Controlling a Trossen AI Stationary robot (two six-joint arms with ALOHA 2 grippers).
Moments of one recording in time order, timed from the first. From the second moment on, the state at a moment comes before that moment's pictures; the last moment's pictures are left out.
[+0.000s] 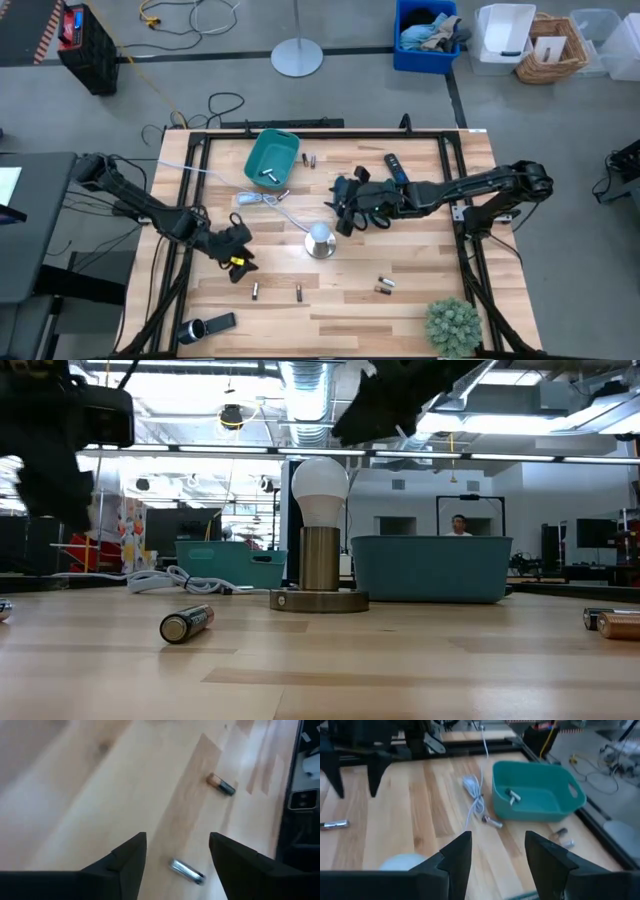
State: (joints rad) left arm -0.49 1.00 0.50 -0.31 -0.18 -1.04; right arm 0.07 1.49 1.06 -0.07 0.42 0.11
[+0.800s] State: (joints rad) left arm -0.60 1.63 1.04 -0.77 -0.09 -1.52; right arm 0.14 1.49 1.06 0.00 0.42 0.02
